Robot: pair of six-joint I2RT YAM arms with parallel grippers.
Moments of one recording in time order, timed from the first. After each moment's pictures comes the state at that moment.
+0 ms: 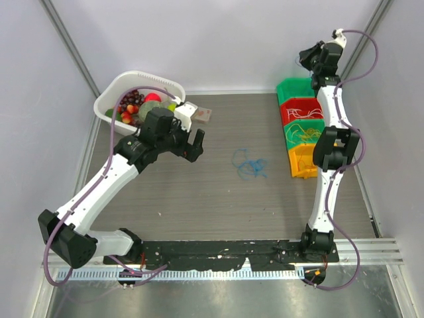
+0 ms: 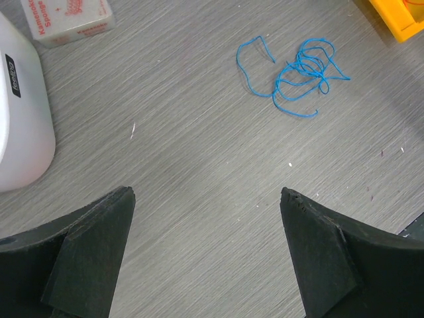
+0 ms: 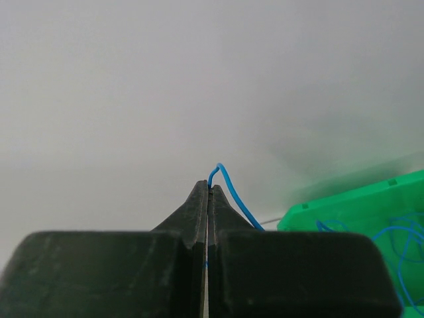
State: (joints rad) left arm -0.58 1.27 1.29 -0.62 0.10 -0.02; right arm -0.11 2.37 2.35 -0.03 -0.13 0.58
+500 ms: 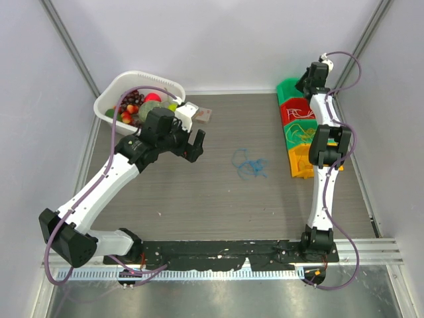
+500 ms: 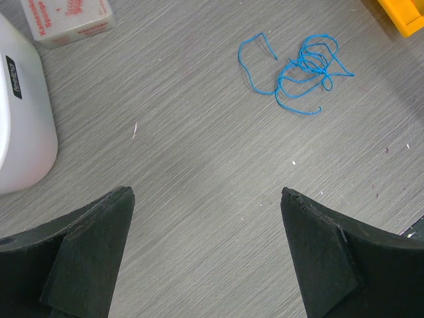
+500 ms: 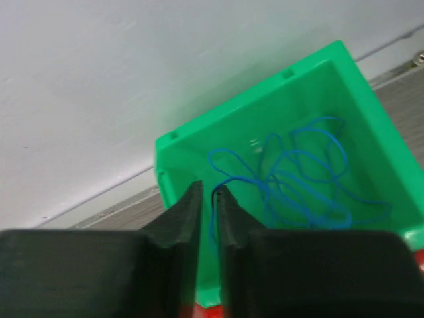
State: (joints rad) left arm -0.58 1.28 1.29 -0.62 0.10 0.00; right arm -0.11 2.55 2.33 -0.16 0.00 0.50
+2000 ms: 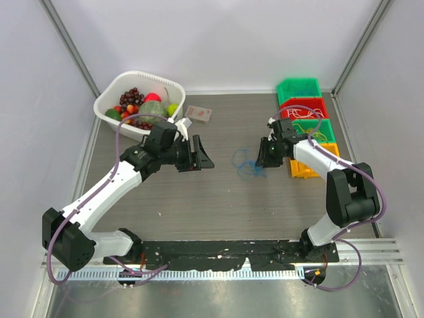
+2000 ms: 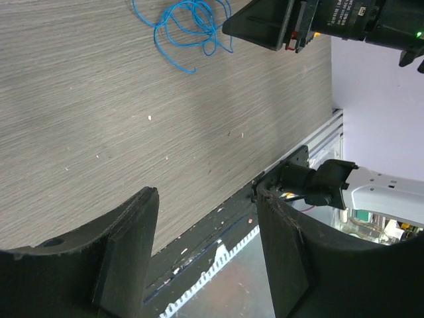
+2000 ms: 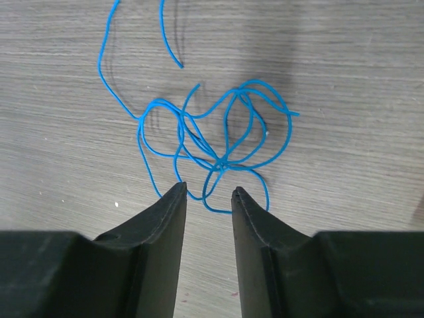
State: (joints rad) left arm -0.58 1.25 1.09 -0.53 0.37 -0.70; right arm 0.26 1.59 1.03 -0.51 -0.21 0.36
